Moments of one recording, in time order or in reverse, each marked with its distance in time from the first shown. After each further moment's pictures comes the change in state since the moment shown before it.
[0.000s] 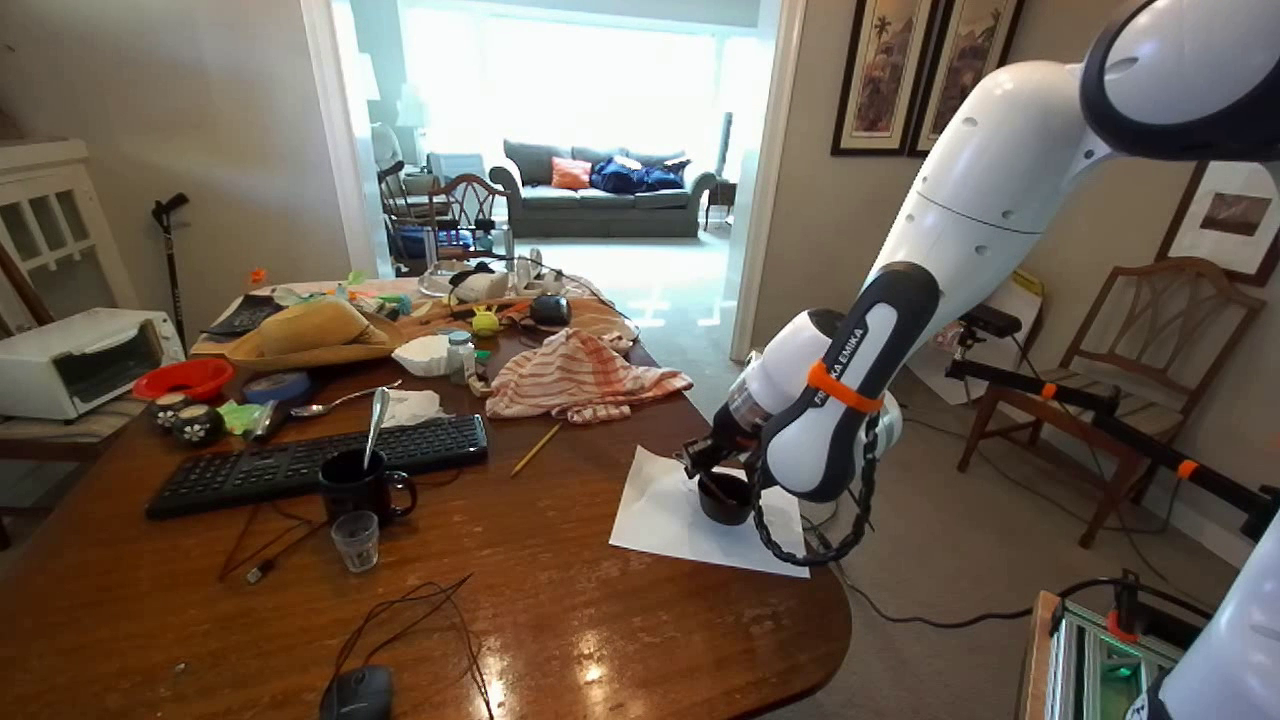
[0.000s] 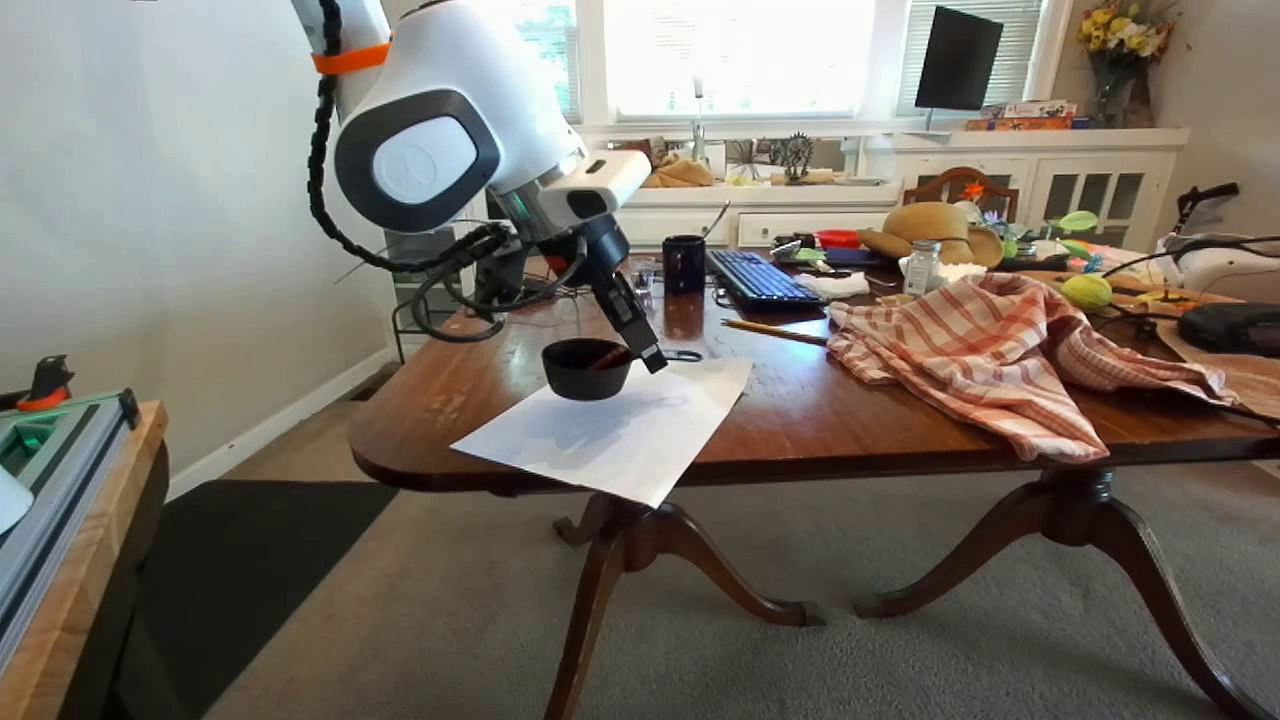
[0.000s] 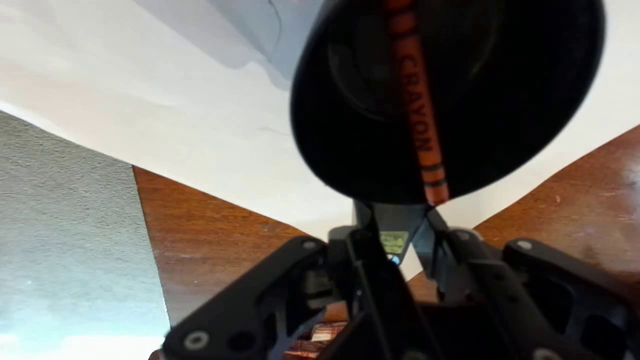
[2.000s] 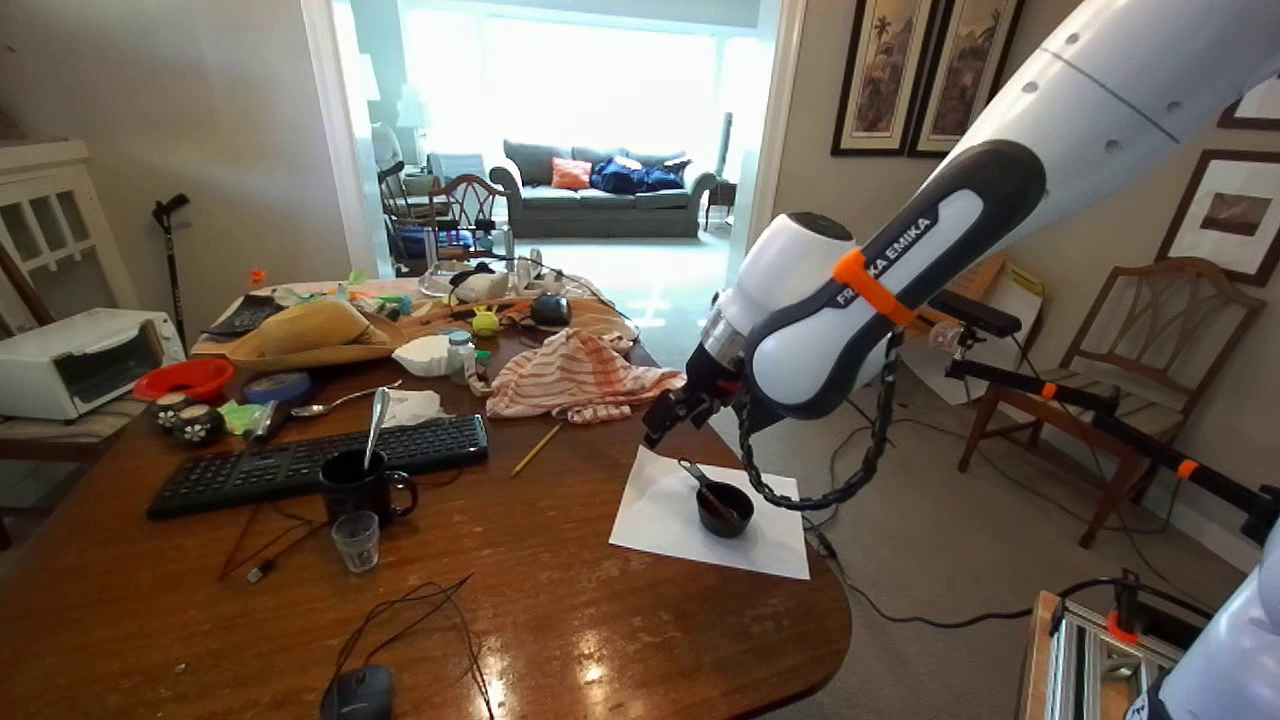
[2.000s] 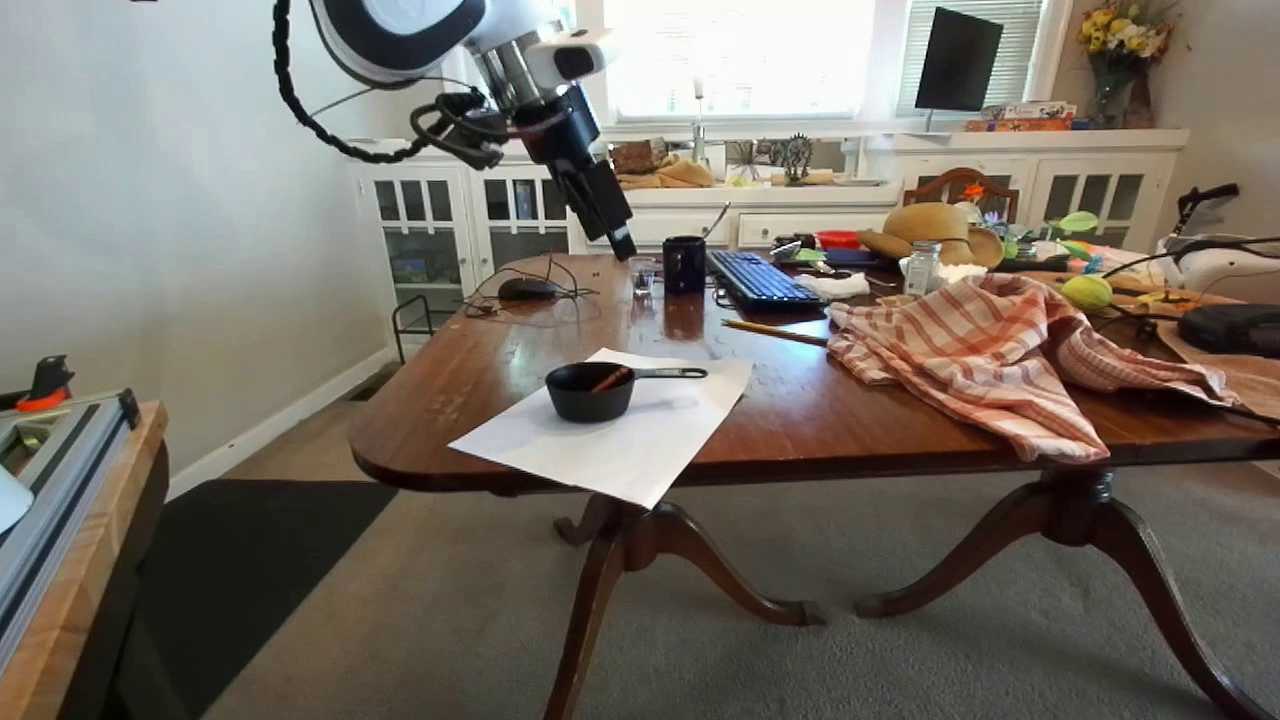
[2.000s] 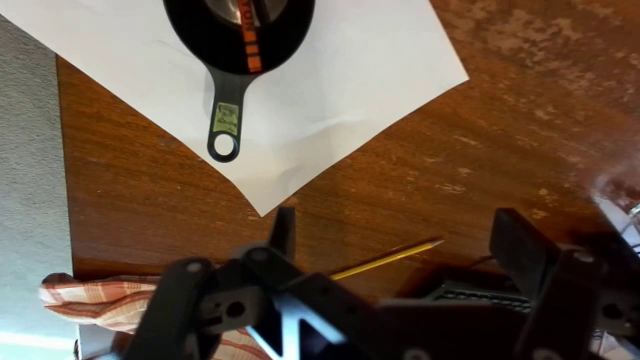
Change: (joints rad) arm -0.188 -0.323 0.341 -0.009 0.089 -0.401 -0.129
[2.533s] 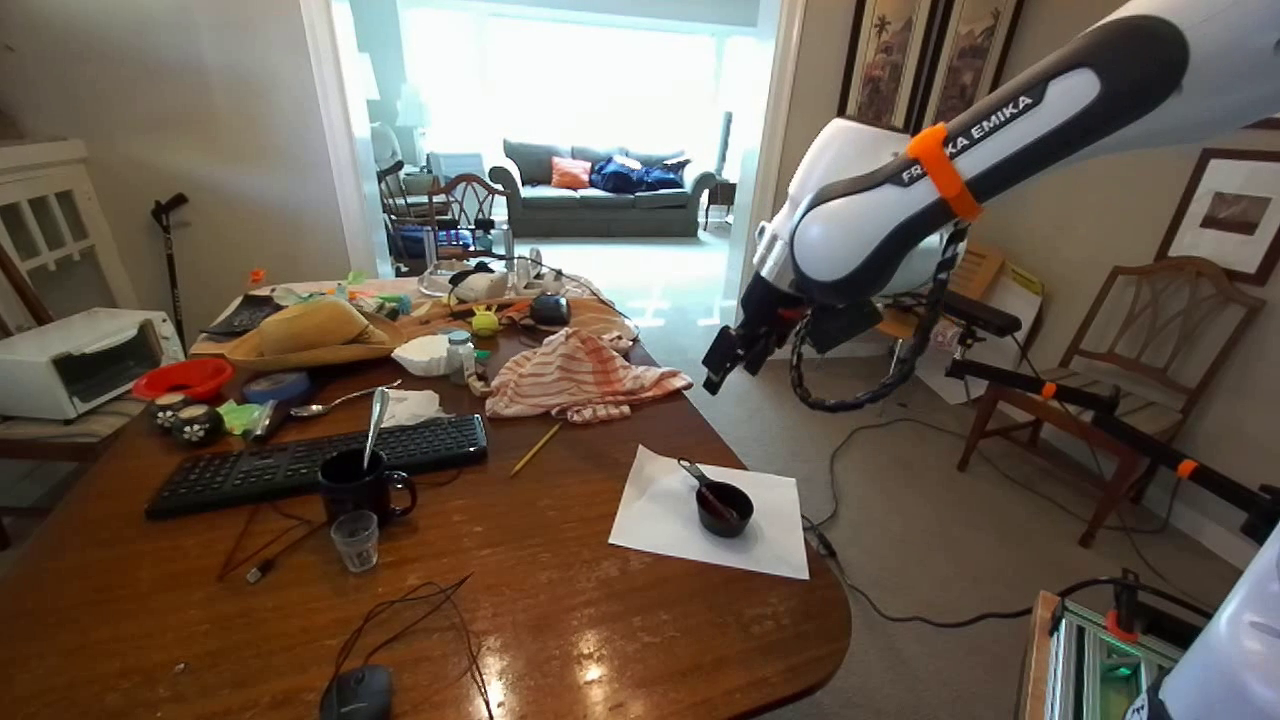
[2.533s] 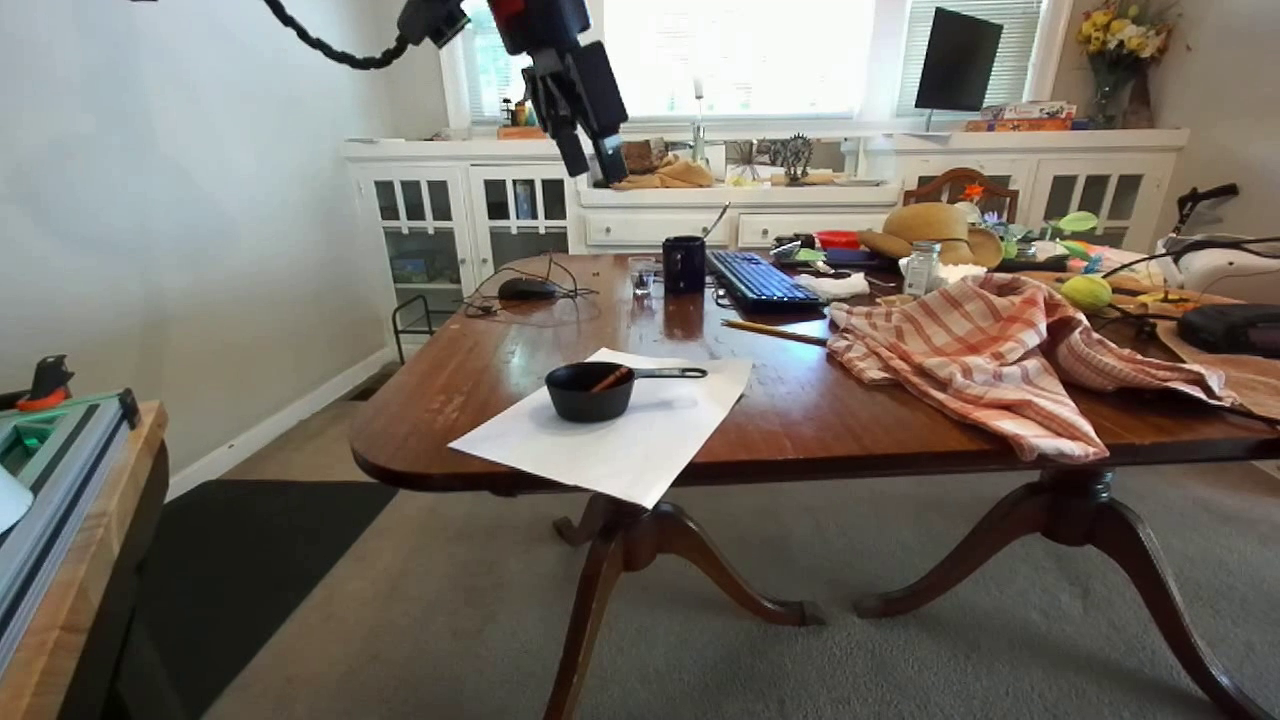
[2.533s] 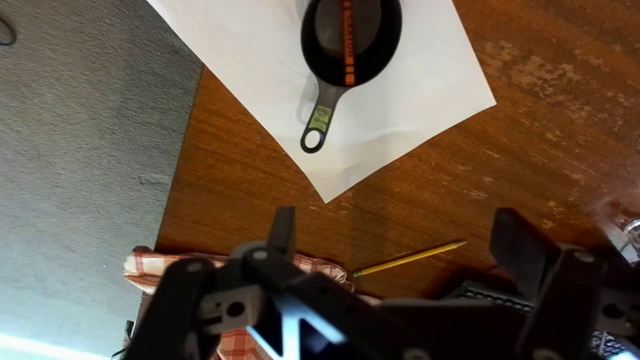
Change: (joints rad) arm 0.118 -0.268 -0.237 -0.002 0.108 -0.365 -0.246
